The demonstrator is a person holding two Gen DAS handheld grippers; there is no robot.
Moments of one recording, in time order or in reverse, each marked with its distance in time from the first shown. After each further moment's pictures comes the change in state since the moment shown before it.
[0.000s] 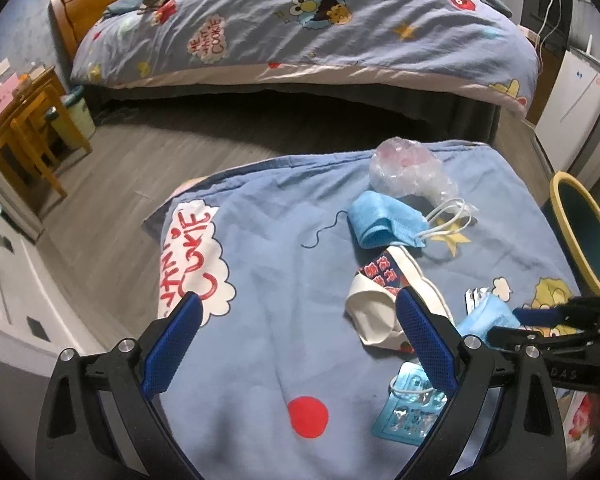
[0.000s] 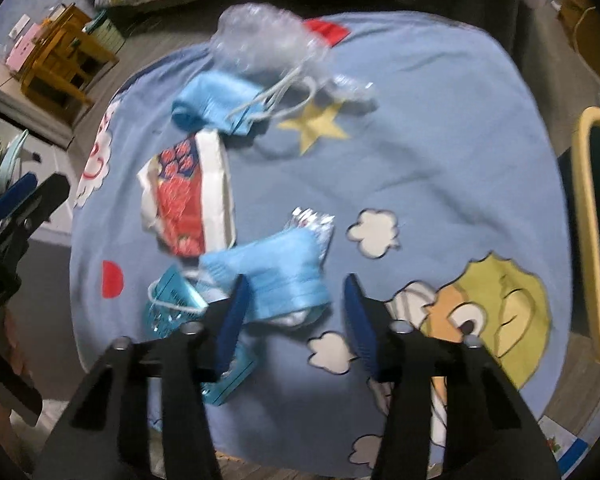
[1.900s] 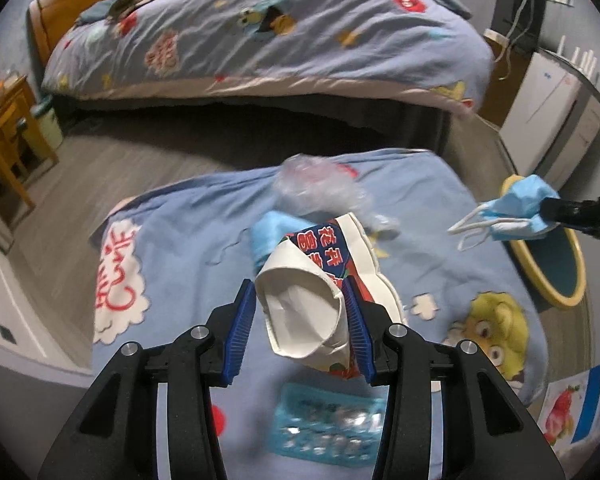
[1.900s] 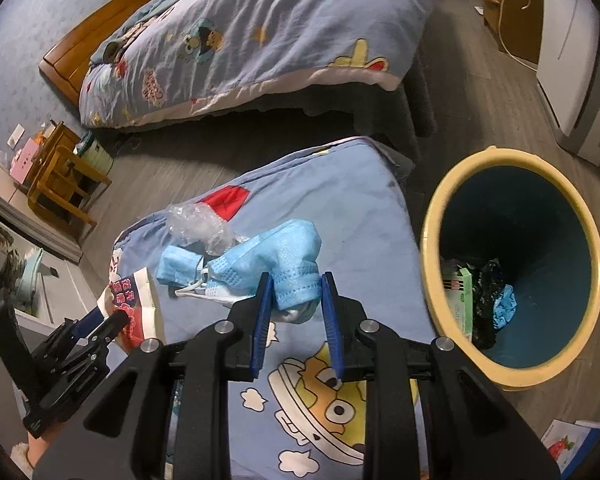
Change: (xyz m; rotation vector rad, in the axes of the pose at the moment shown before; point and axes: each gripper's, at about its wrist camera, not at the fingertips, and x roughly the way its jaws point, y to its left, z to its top) left arm -0.017 -0.076 0.014 0.021 -0.032 -0.124; right arm -0.136 -0.116 0.011 0.219 -0.365 0.011
